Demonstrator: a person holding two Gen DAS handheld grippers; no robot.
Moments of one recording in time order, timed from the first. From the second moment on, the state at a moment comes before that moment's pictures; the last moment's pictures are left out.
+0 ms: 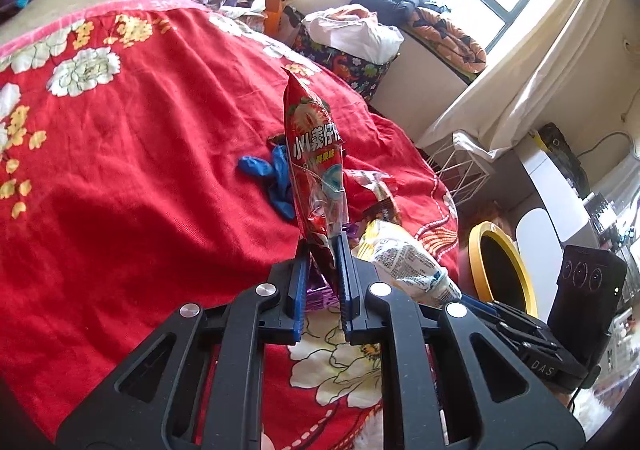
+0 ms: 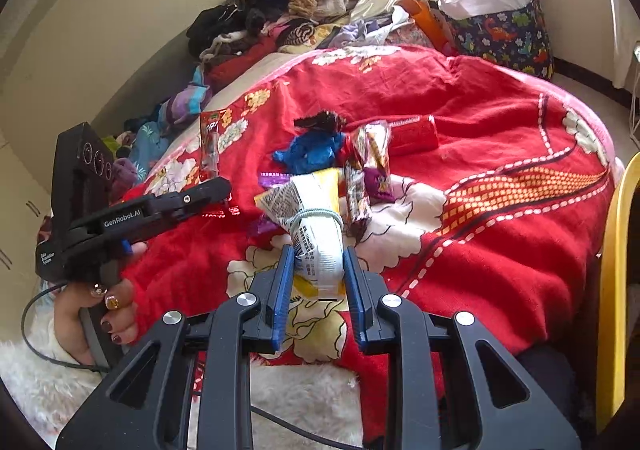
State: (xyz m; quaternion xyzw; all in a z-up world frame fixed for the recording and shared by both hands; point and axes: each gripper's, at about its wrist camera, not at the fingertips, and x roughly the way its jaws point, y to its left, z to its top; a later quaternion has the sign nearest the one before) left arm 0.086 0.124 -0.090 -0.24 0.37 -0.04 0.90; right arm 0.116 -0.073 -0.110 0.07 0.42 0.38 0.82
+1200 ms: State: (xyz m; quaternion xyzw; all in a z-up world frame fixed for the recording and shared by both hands) left arm 0.088 0.089 -0.069 -0.20 0.36 -0.07 0.91; right arm 0.124 -0.073 -0.126 0.06 0.43 0.40 0.81
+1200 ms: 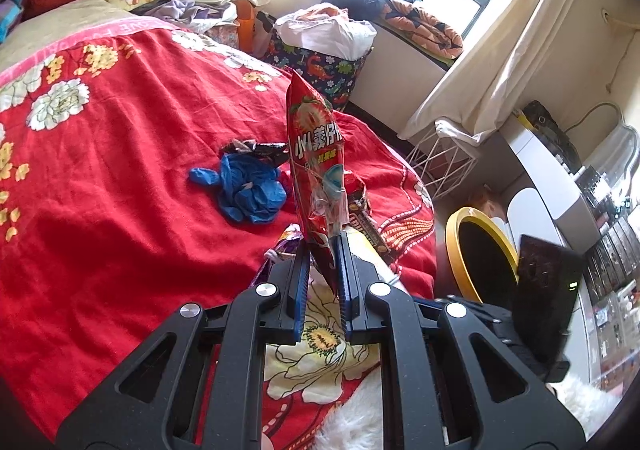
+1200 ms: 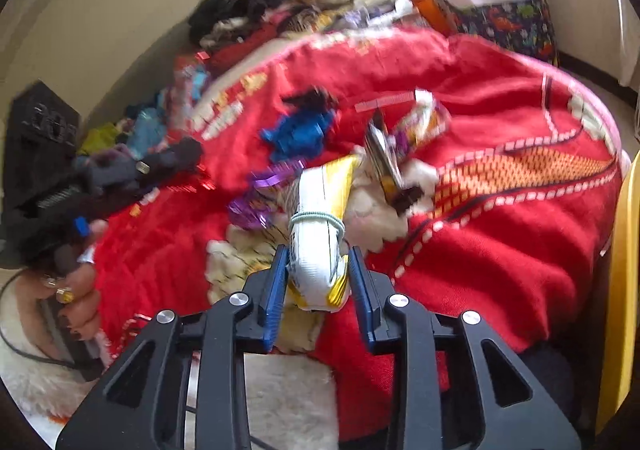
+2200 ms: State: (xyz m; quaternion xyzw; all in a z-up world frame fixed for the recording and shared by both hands) left arm 0.103 -0.017 -0.040 -0.10 0.36 -0.15 0.92; right arm 0.134 -0.221 -0.056 0.19 0.32 0.31 0.88
